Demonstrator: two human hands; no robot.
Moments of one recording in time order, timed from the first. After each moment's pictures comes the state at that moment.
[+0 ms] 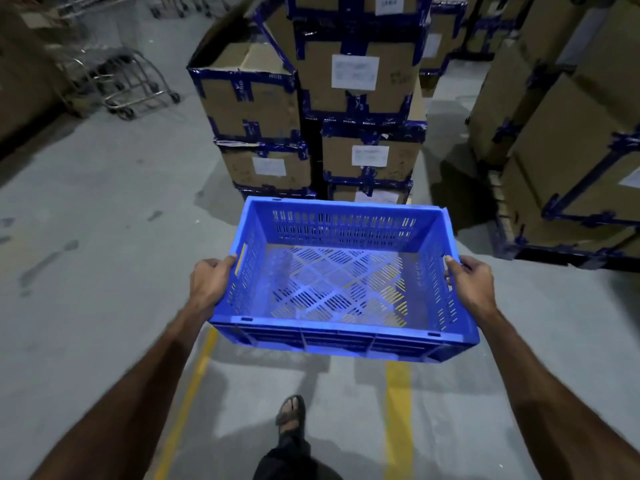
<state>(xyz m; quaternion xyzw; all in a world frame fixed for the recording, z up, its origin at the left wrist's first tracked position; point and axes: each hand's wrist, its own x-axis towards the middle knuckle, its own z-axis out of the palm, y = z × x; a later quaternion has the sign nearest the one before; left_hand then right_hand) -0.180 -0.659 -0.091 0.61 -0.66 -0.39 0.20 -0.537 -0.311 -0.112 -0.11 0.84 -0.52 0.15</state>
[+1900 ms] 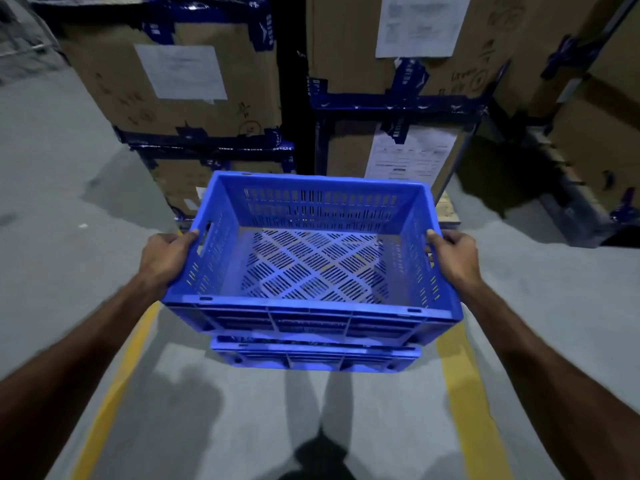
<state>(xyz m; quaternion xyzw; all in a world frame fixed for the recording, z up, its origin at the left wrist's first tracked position) -0.412 -1.018 -0.595 0.55 -0.71 -0.40 0.17 -0.736 -0.639 -0.611 -0.09 0.84 -0.53 0.10</state>
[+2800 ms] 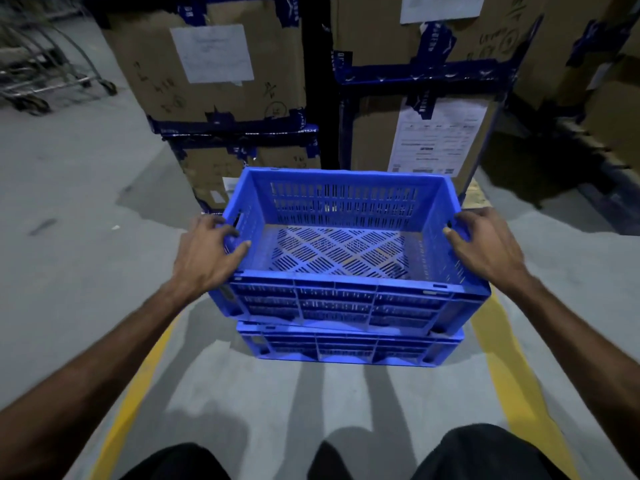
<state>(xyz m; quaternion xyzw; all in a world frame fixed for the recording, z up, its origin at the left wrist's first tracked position) -0.379 -0.989 -0.644 0.32 -0.94 -0.02 0.13 -0.706 -0.622 -0.650 -0.30 0.93 -0.21 -0.06</state>
